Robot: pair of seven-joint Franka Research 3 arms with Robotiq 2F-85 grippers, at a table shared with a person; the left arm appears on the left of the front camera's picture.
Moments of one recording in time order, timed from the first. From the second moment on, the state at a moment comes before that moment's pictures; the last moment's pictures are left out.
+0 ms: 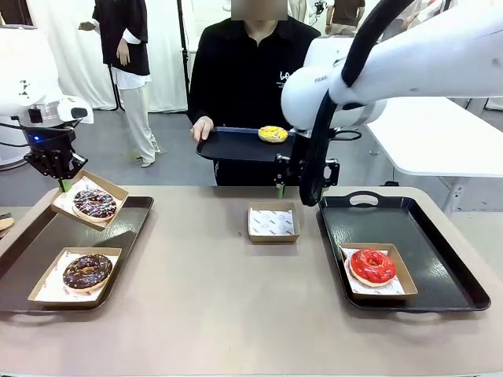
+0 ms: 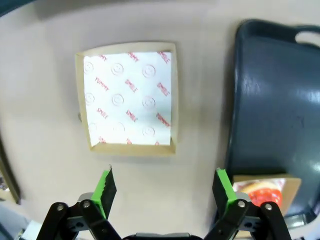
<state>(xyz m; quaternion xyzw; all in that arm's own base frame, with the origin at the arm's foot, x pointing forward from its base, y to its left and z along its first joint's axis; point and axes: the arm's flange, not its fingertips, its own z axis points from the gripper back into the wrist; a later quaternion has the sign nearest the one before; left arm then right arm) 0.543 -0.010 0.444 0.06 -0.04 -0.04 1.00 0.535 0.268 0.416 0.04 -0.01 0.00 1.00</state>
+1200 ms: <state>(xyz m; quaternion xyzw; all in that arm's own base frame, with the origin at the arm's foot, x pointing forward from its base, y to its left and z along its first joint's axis) 0.541 -0.011 0.441 0.05 -0.04 -0.03 1.00 0.570 0.274 0.379 0.04 -0.01 -0.01 1.00</state>
